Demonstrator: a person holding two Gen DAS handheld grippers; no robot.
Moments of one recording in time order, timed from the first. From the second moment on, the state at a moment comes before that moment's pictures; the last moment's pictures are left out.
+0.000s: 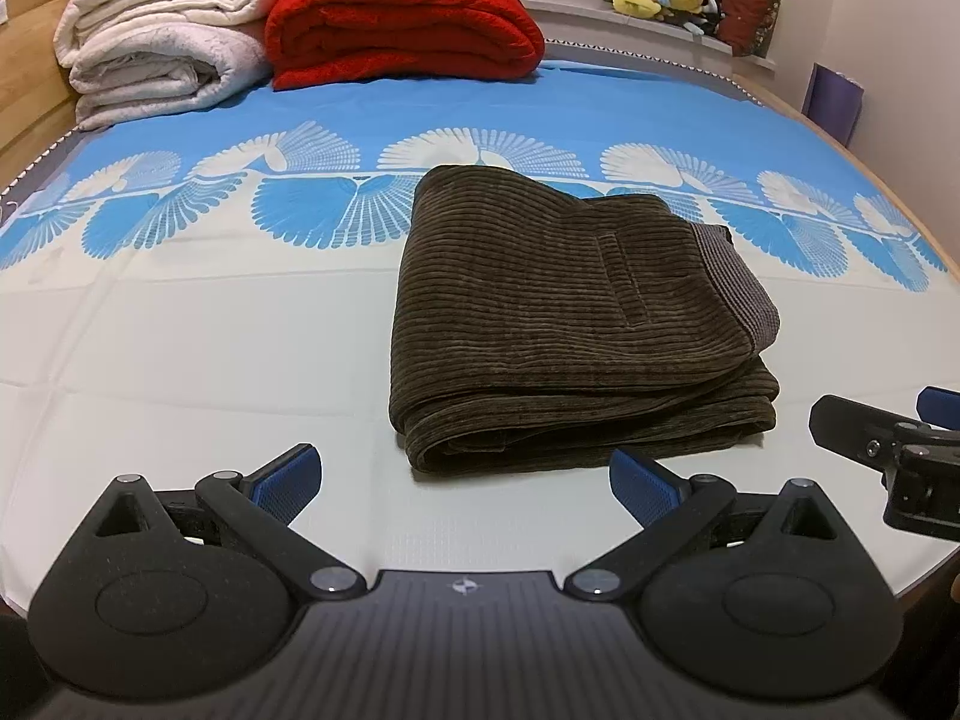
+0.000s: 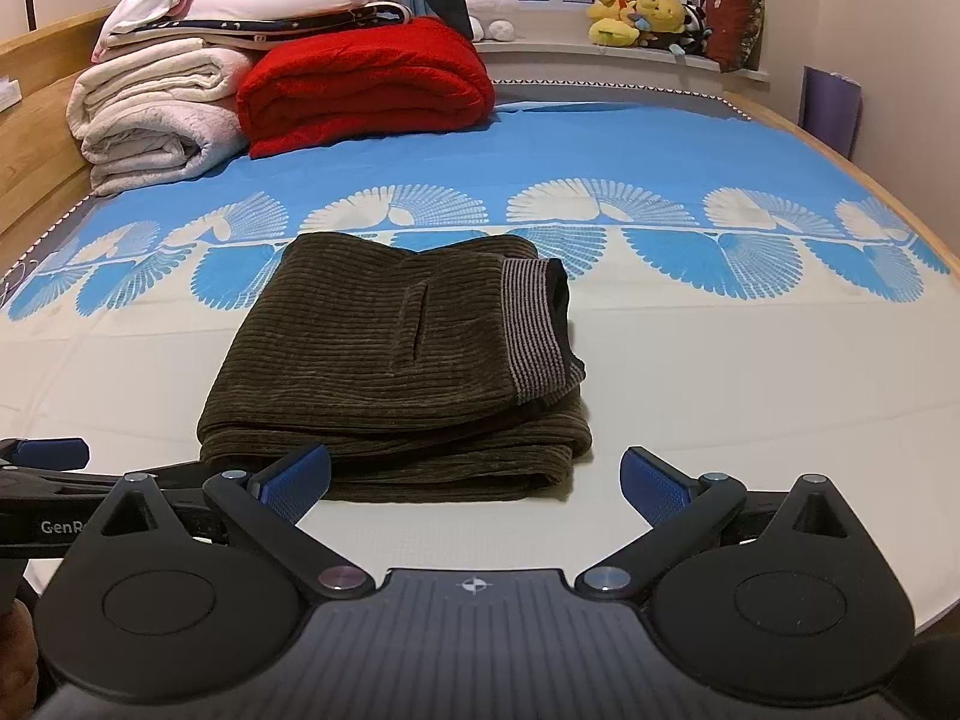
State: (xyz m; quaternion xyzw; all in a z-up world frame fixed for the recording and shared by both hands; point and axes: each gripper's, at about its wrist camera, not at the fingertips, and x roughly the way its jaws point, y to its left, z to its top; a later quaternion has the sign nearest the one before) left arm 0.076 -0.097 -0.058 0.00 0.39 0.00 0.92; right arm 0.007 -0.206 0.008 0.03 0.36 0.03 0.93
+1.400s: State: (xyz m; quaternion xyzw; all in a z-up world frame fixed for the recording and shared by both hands) left arm 0.077 -0.097 -0.058 0.01 0.39 0.00 0.92; right arm 0.008 -0.206 0.009 0.04 0.37 0.03 0.93
